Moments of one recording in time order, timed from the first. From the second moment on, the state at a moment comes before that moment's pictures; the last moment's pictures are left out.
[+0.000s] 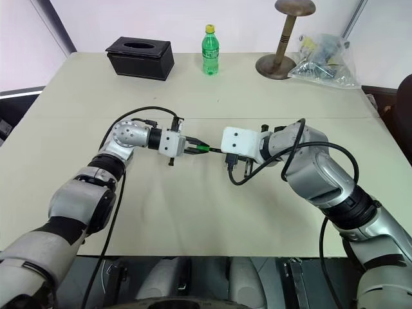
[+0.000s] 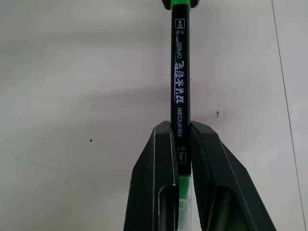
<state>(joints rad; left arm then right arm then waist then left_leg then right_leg) -1.08 0.28 -0.18 1.24 0.18 -1.02 -1.23 -0.74 -0.81 0.46 -0.41 -0.18 0.89 1.08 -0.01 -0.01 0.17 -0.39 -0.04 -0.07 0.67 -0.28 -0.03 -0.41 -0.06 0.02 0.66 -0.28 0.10</state>
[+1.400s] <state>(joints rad) -1.08 0.29 -0.22 1.23 0.21 -1.05 -1.15 -0.69 -0.78 0.44 -0.43 -0.23 0.89 1.07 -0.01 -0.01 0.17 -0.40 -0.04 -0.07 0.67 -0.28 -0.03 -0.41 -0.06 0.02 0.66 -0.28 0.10</state>
